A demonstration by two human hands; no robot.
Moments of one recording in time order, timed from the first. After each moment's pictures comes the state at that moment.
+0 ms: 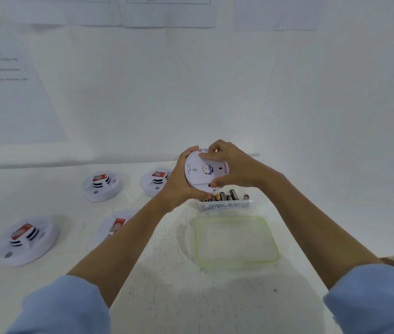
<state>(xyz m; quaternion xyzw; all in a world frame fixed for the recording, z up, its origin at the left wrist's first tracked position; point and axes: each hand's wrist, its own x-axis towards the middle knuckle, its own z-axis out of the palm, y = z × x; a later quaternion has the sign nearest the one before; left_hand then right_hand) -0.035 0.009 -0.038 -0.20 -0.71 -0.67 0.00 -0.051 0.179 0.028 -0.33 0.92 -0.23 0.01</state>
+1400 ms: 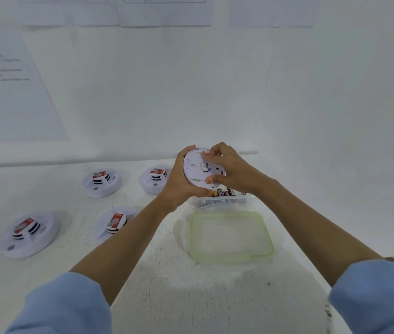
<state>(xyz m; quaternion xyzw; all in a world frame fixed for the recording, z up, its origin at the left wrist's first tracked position) -0.032 0.018 -0.048 -0.18 -0.71 -0.68 0.04 -0.049 0.185 0.004 -0.33 0.91 -0.25 -0.04</state>
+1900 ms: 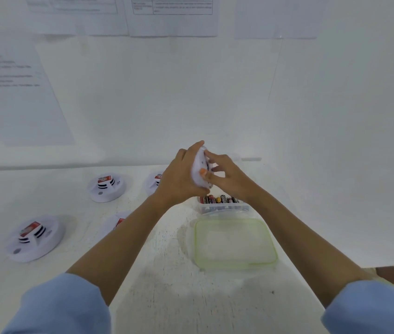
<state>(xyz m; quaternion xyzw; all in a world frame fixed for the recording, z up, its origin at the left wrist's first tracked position) -0.030 0.011 -0.009 -0.22 -0.89 -0.35 0.17 -0.037 0.162 0.003 -0.24 0.84 -0.49 0.03</state>
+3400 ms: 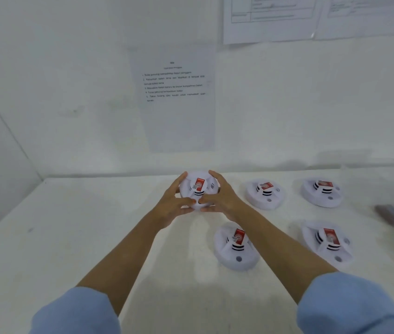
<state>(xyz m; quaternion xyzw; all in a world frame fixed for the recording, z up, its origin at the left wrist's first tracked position) 0.003 -0.430 -0.064 0.01 -0.68 -0.73 -0.05 -0.018 -0.271 -0.040 -0.05 0.63 -0.75 0.22</state>
